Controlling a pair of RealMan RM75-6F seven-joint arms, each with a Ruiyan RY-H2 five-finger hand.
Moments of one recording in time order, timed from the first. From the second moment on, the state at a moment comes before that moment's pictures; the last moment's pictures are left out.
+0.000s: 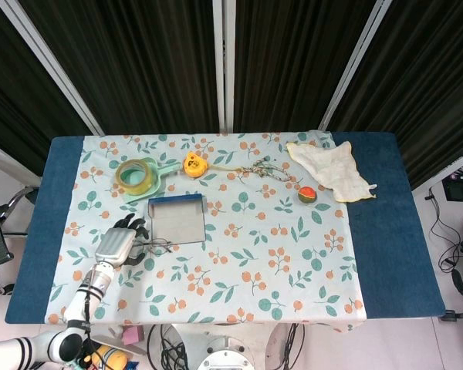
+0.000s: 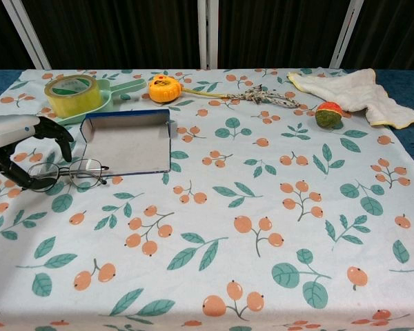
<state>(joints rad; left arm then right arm) -0.54 -1.48 -0.07 -1.56 1.06 1.02 0.32 -0.06 -1.08 0.10 -1.45 -1.47 1.59 0.32</state>
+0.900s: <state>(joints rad) -0.54 -1.52 -0.10 -1.50 1.02 0.99 0.30 -0.05 -1.10 0.09 -1.42 -1.47 1.56 0.31</state>
